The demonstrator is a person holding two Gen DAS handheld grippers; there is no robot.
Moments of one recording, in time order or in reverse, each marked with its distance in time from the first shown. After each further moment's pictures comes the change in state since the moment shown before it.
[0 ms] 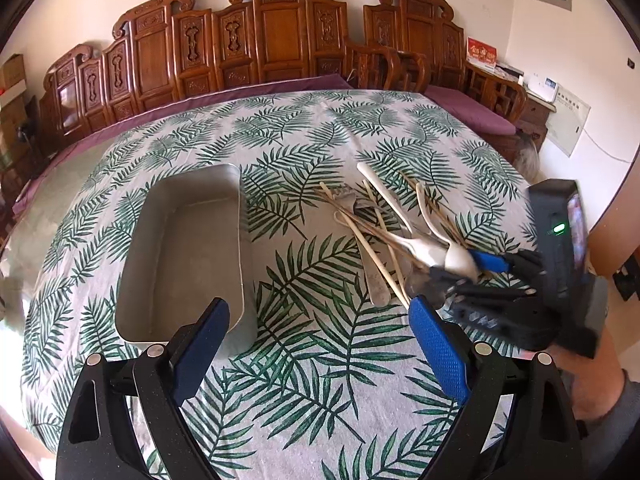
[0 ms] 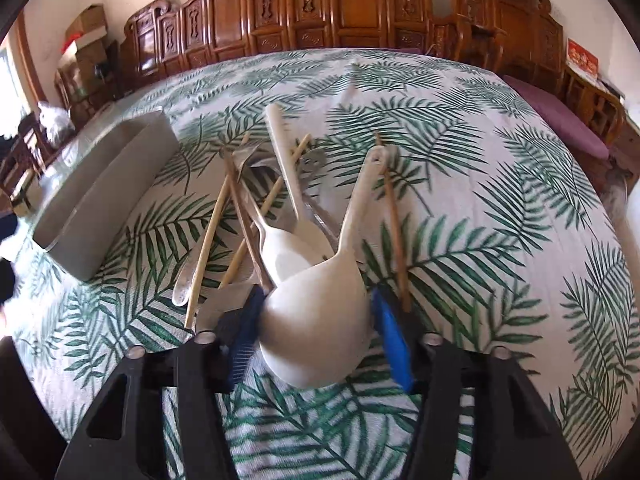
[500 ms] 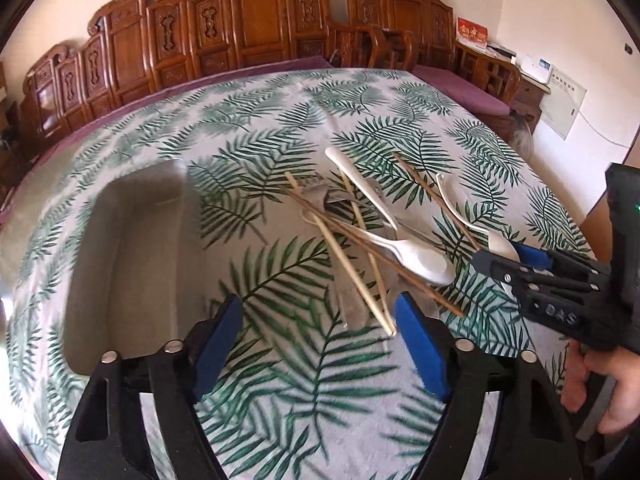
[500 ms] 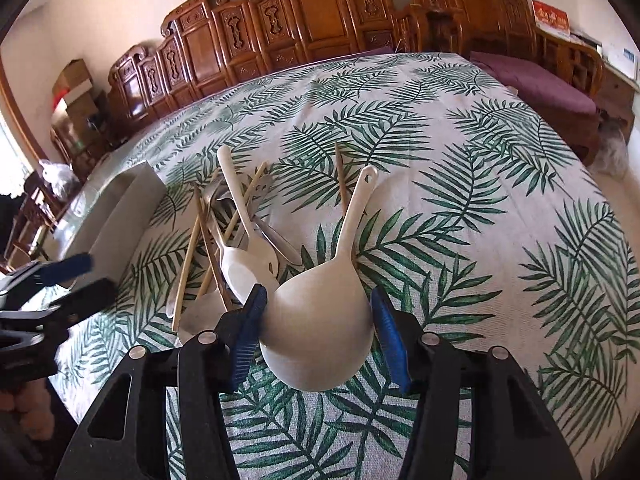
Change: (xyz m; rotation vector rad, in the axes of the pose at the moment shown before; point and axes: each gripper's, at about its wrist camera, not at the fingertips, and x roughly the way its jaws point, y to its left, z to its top) left arm 0.054 -0.026 0.016 0.031 0.063 -0.045; right arm -0.026 -0.052 -0.006 0.158 -0.050 0.076
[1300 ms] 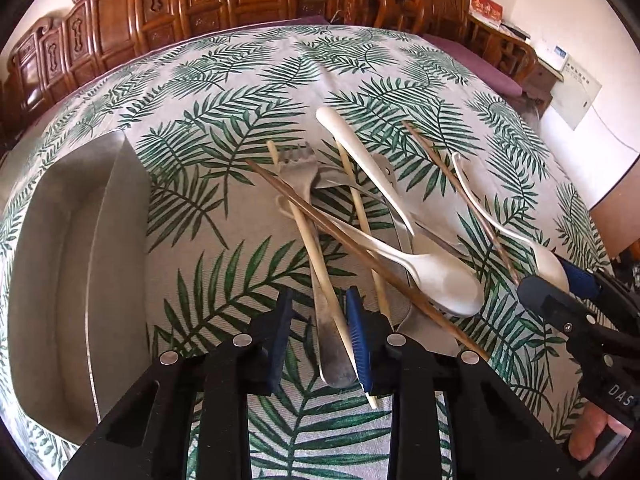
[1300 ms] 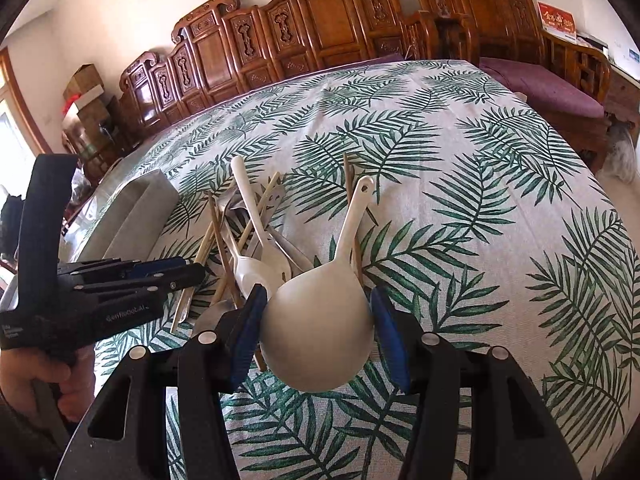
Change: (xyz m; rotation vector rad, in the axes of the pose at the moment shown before) left arm 0.065 -0.002 0.018 -0.035 0.134 -0.025; right arm -0.004 0.004 0.004 -0.013 -0.024 0.037
